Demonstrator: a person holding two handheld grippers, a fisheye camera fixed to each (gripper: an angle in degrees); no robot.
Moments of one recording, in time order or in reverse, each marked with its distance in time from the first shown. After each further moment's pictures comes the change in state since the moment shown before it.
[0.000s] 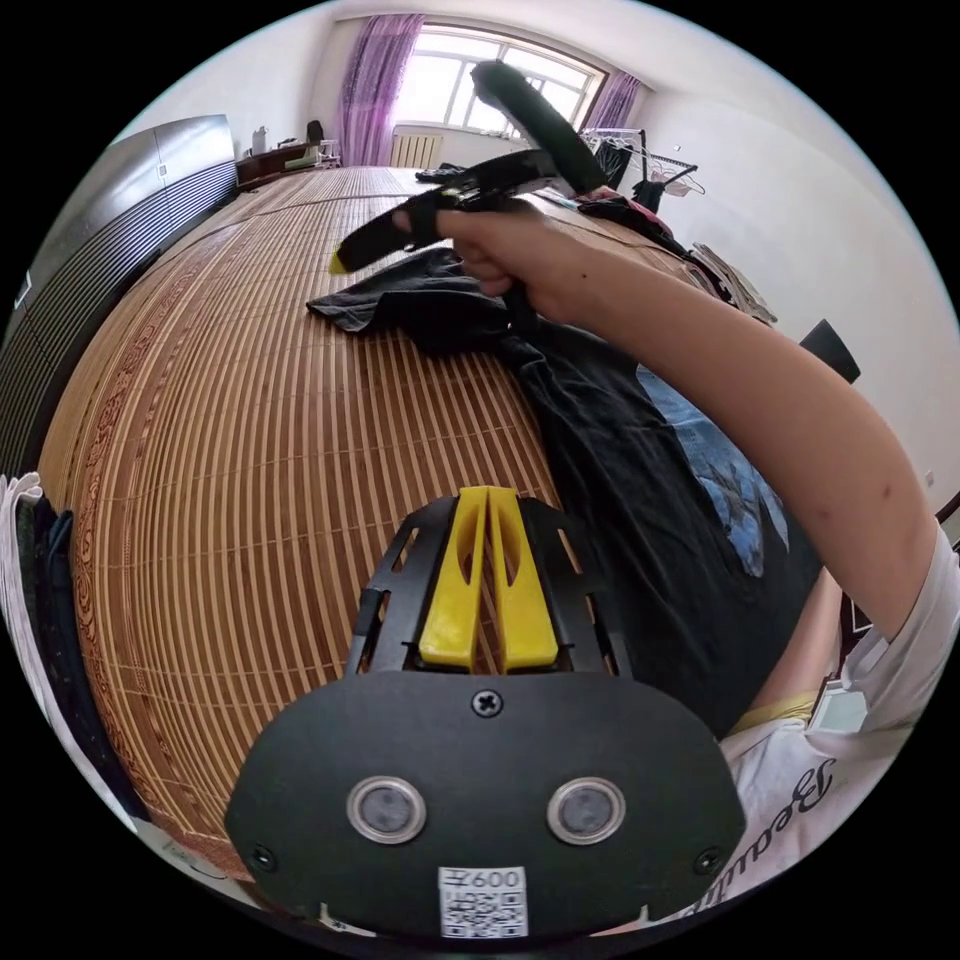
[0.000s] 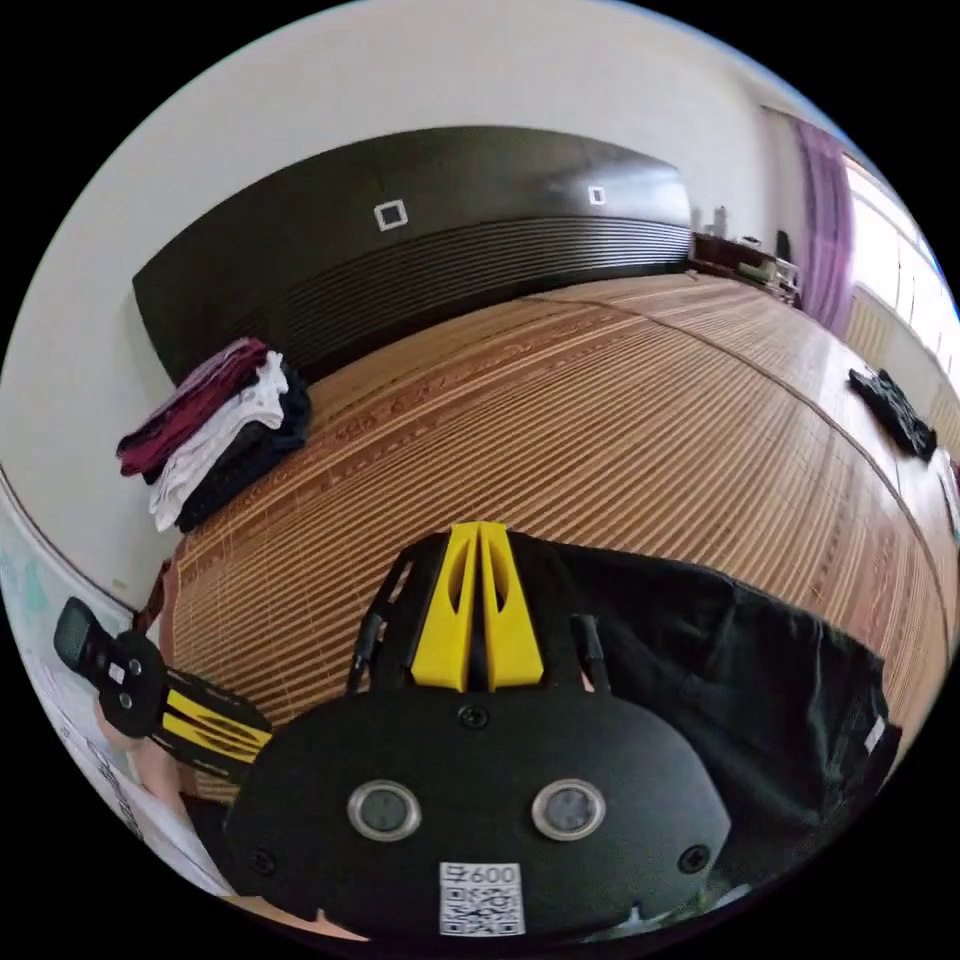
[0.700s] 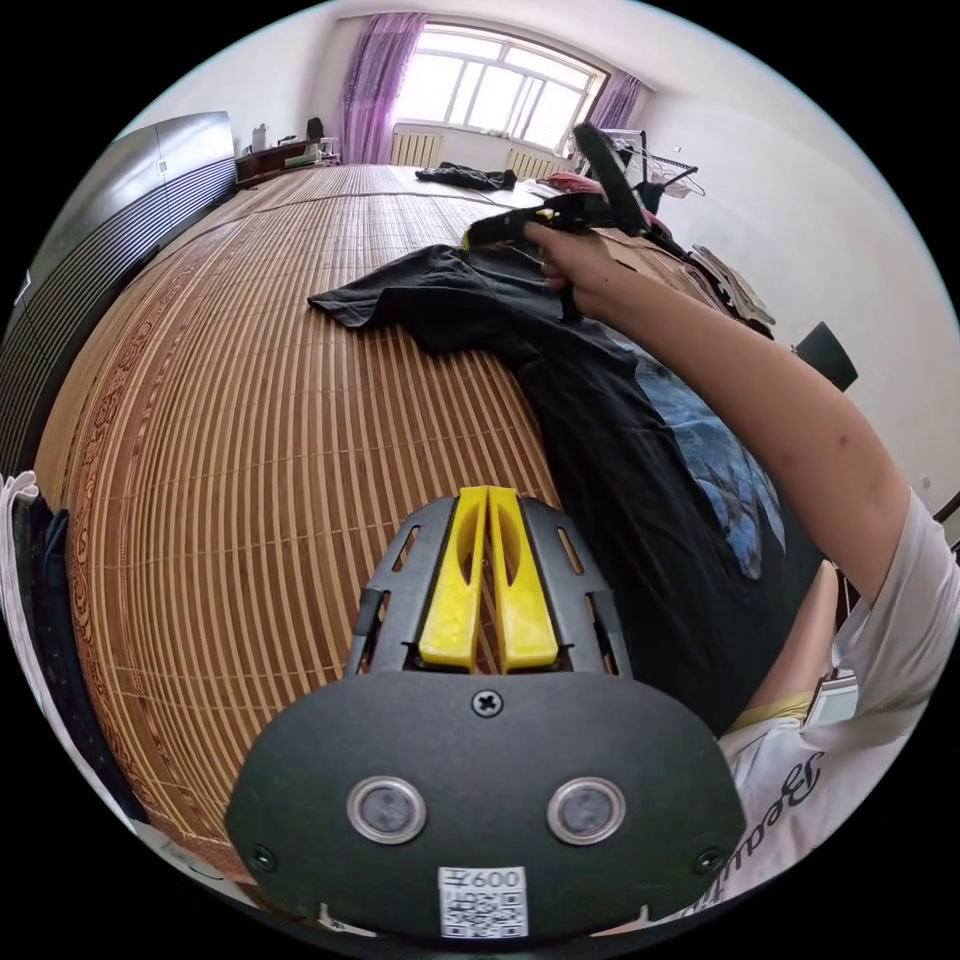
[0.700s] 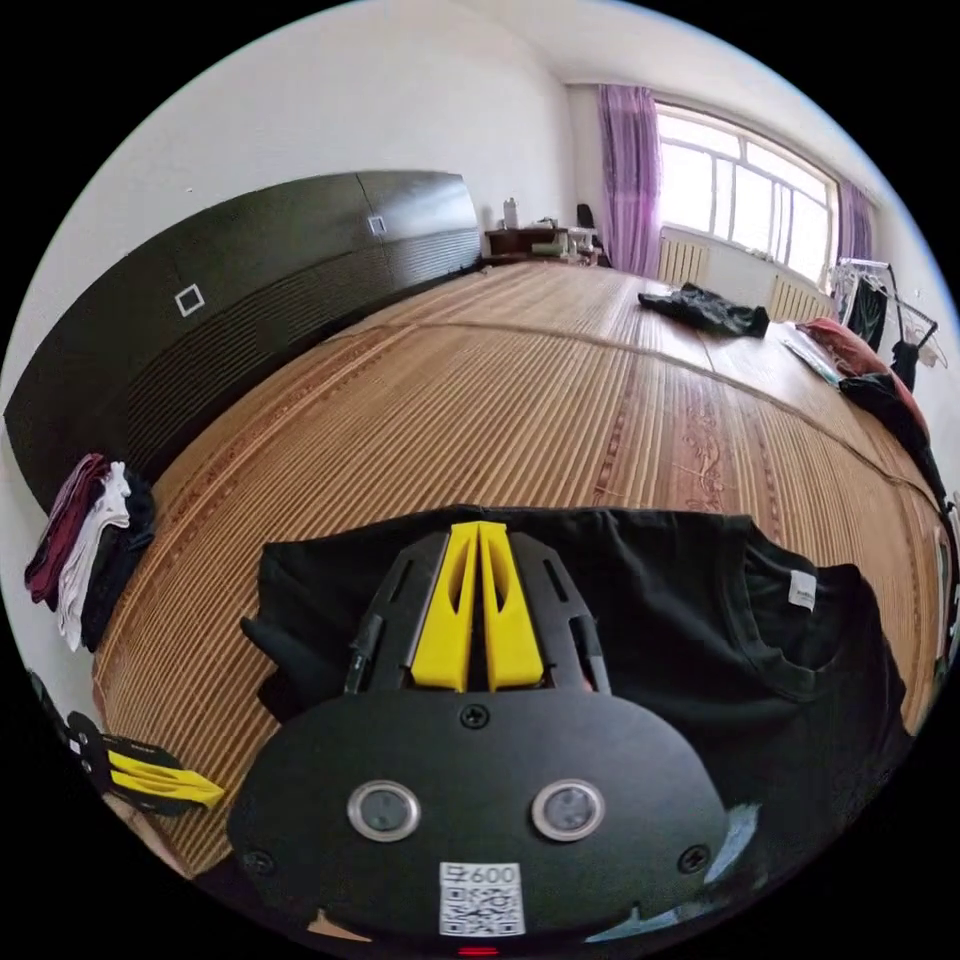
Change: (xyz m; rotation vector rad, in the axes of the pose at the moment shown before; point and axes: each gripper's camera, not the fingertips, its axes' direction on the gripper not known) left arm -0.010 -0.022 -0.040 -0.655 -1.596 0.972; right arm -0.248 -0.056 -0.025 0.406 0.727 0.418
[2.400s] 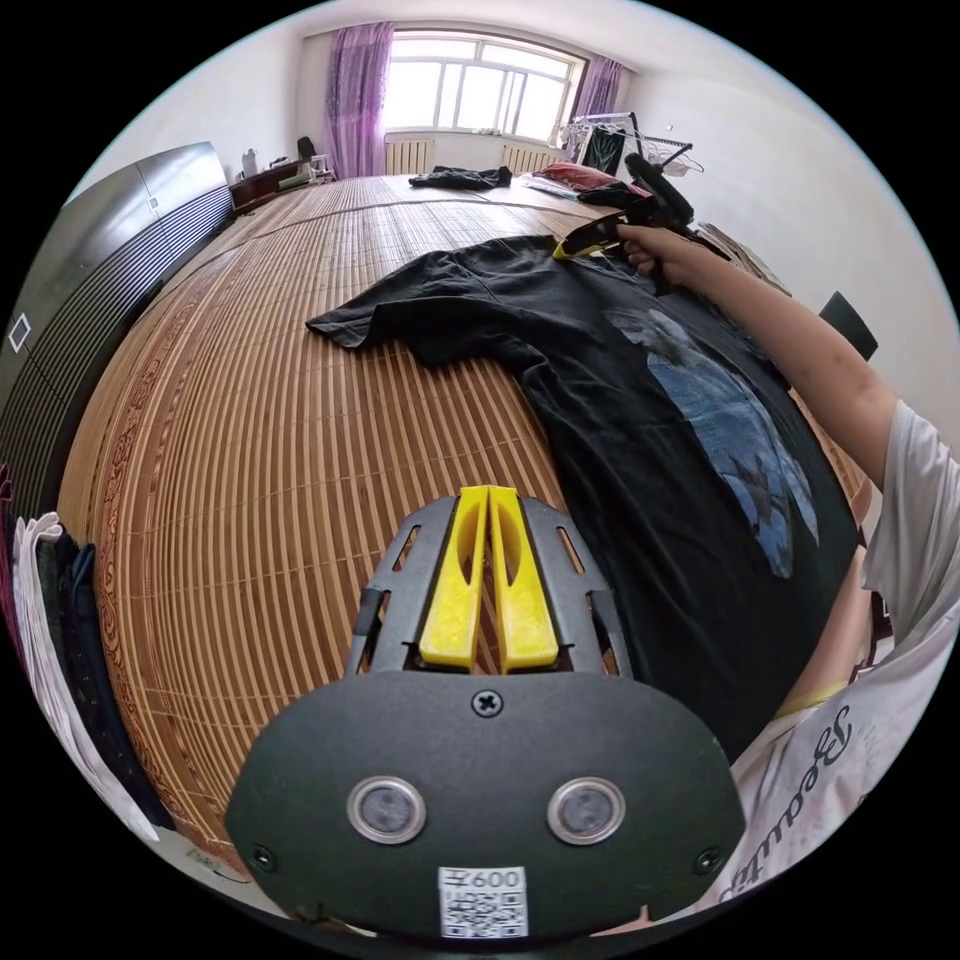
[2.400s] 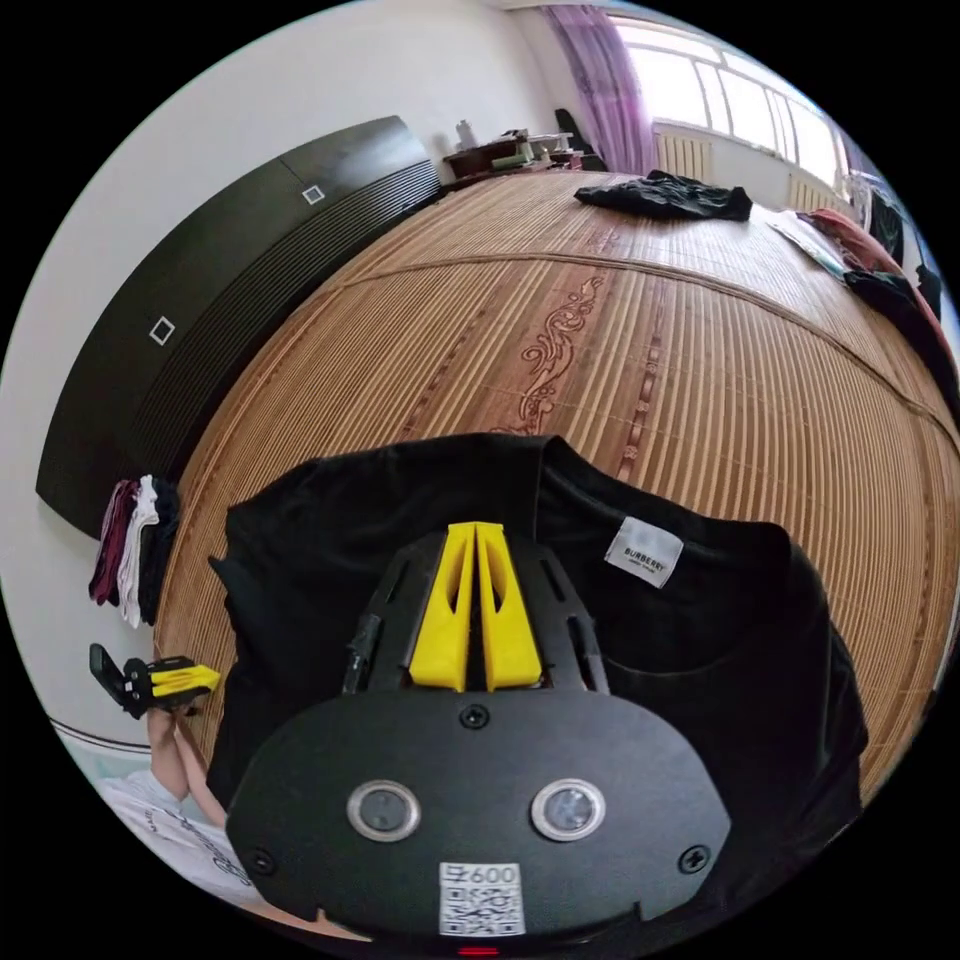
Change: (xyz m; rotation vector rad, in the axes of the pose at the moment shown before) left arm -0.027 0.026 0.076 -0.002 -0.103 0.064; right arm 0.015 -0.018 -0.237 -0.306 -0.151 0.150
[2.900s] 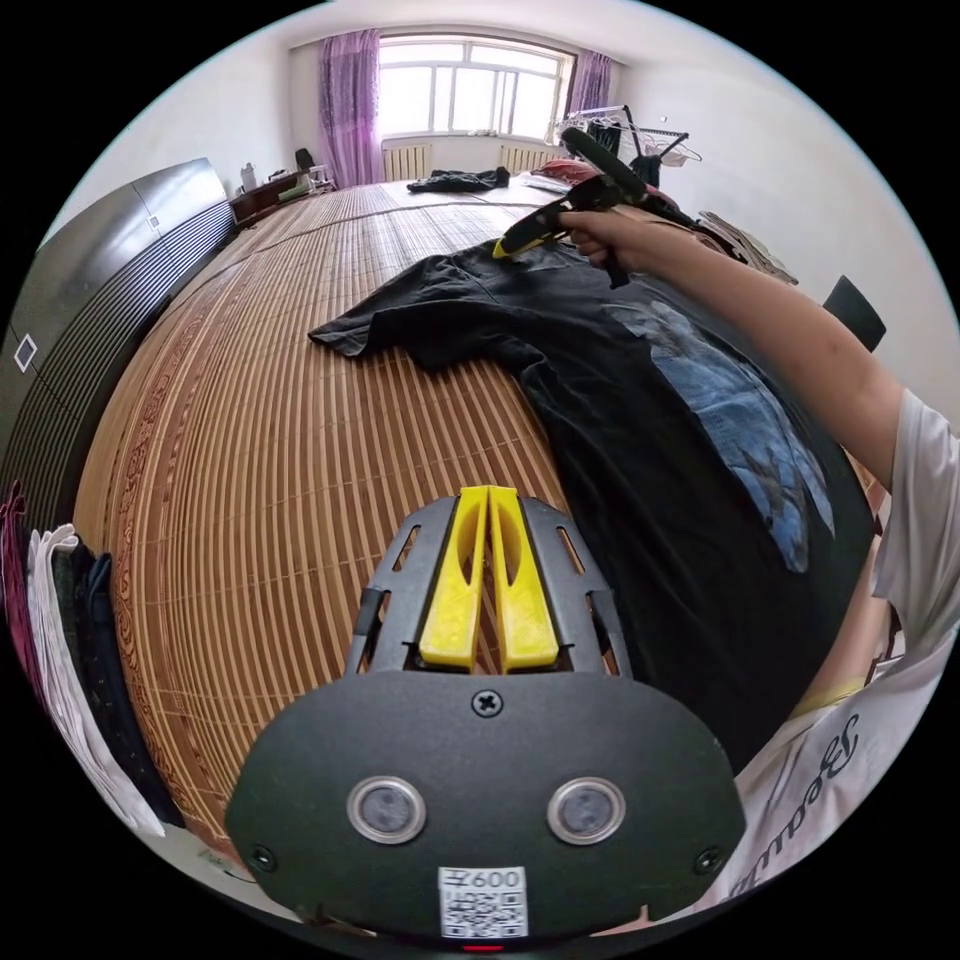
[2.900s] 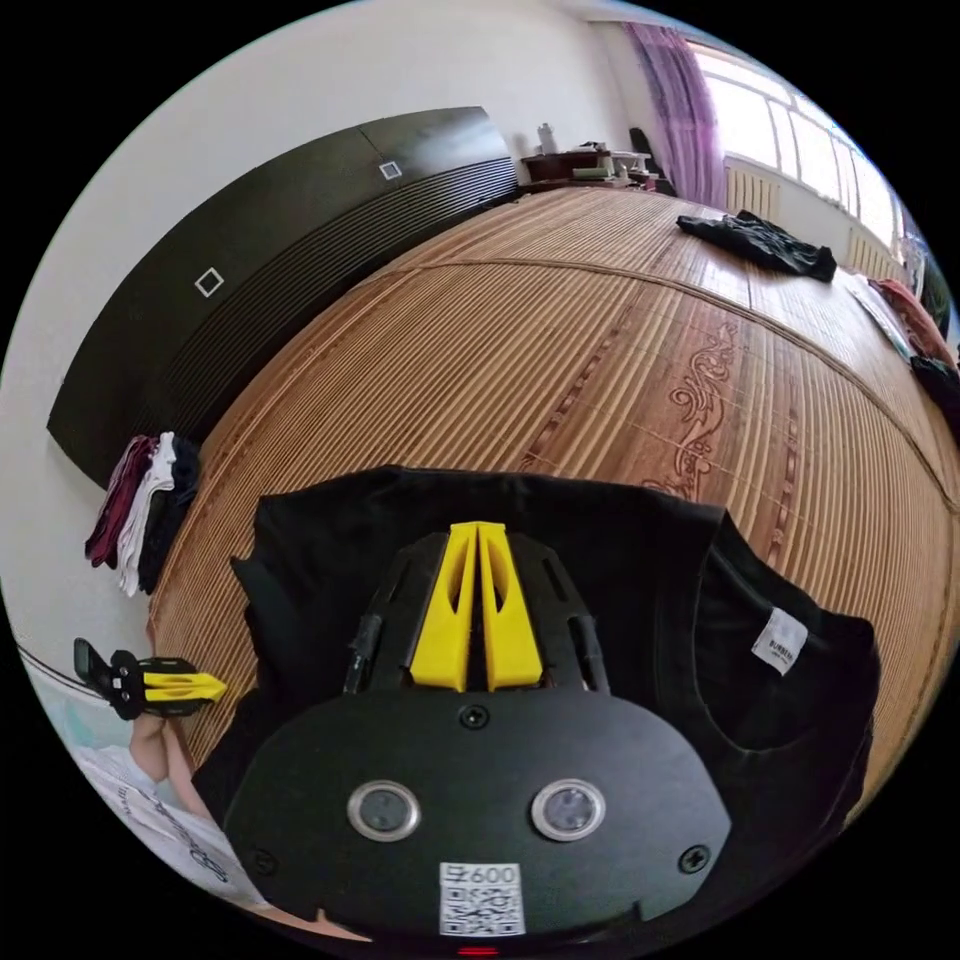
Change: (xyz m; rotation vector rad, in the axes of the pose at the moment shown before) left arm 0.021 0.015 0.024 0.004 -0.054 0.031; right arm -0.060 -0.004 0.093 -0.001 -0.050 -0.161
